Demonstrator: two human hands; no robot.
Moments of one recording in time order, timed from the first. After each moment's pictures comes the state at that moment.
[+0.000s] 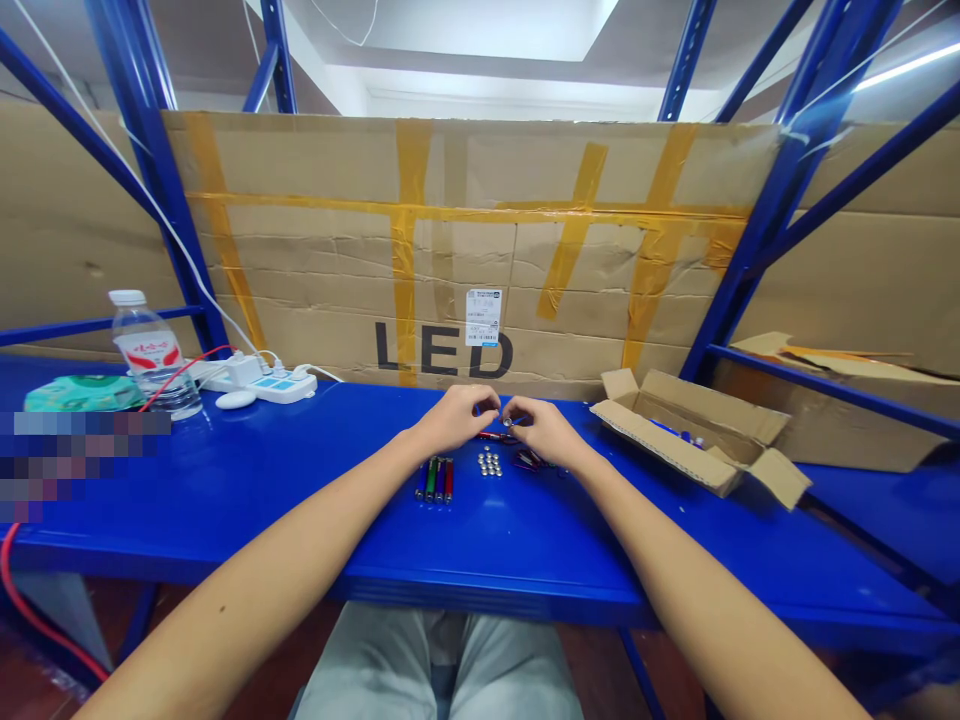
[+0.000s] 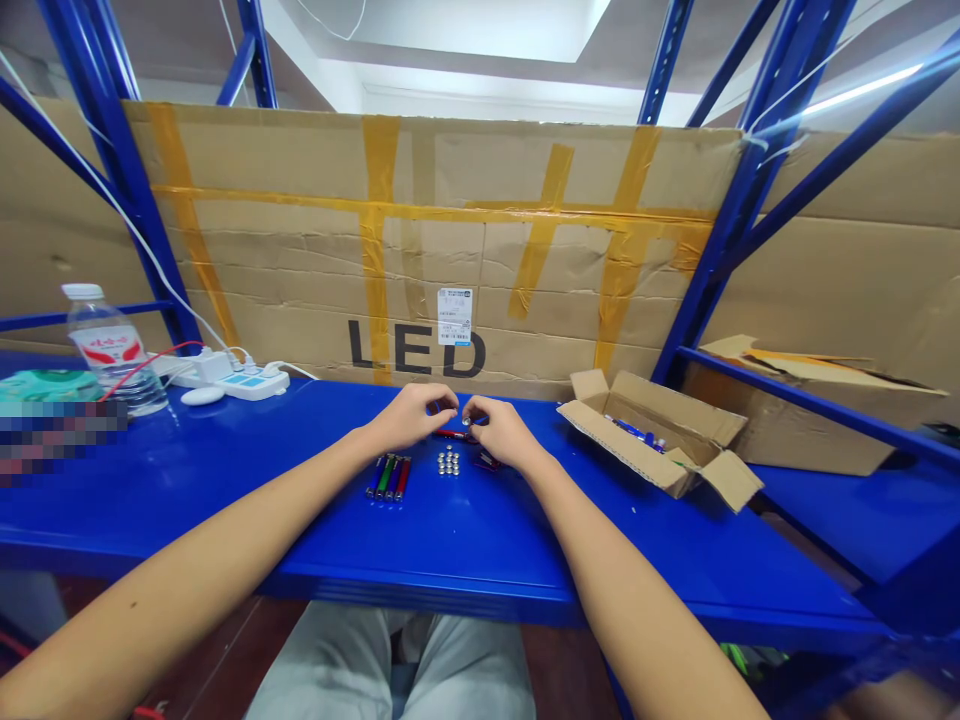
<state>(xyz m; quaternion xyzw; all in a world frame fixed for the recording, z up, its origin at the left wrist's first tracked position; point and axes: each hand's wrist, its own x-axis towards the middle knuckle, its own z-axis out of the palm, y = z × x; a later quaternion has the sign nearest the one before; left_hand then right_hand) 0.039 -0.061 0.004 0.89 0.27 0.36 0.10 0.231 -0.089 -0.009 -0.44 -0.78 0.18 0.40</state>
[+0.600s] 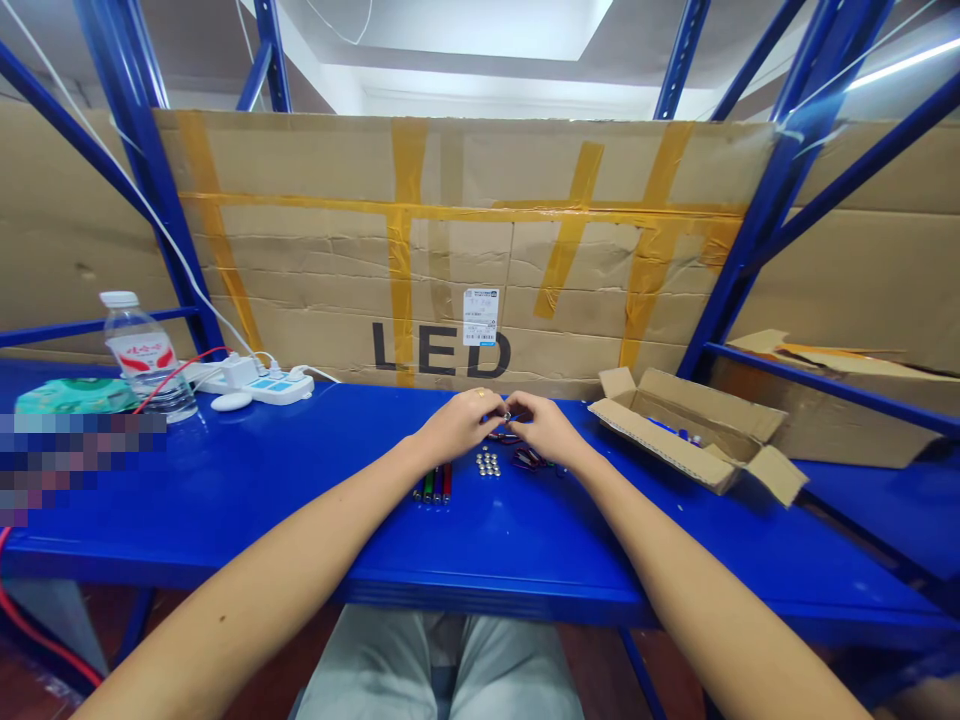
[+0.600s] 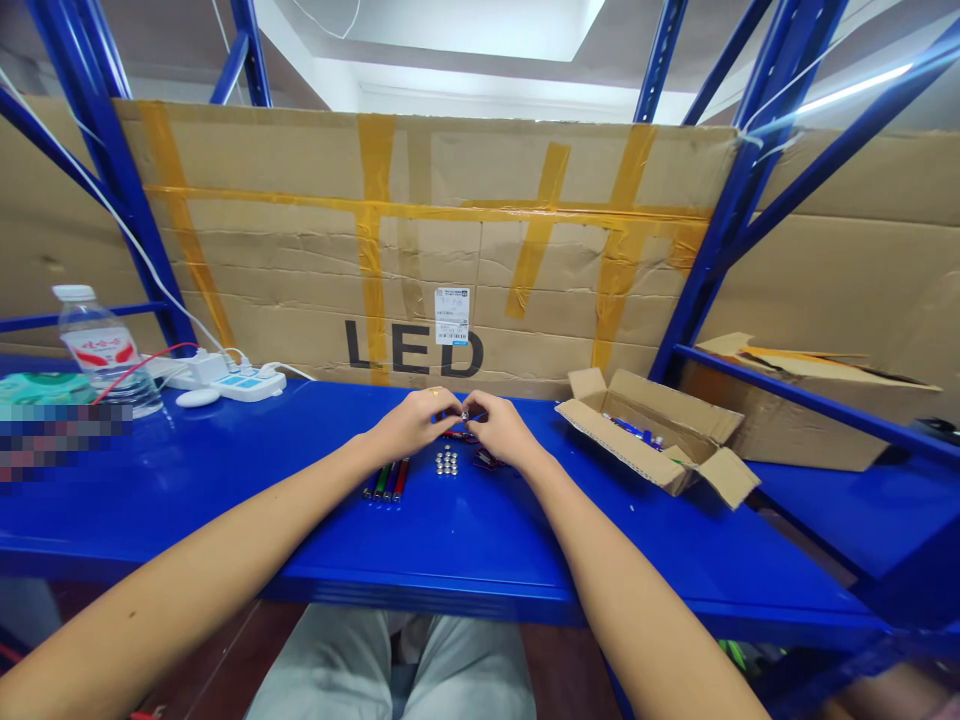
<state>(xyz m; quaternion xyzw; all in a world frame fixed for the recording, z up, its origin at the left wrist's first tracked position) 0.045 -0.062 -0.005 0.91 0.20 0.37 -0.02 0.230 -0.087 -0.010 -0.42 -0.78 0.19 0.42</state>
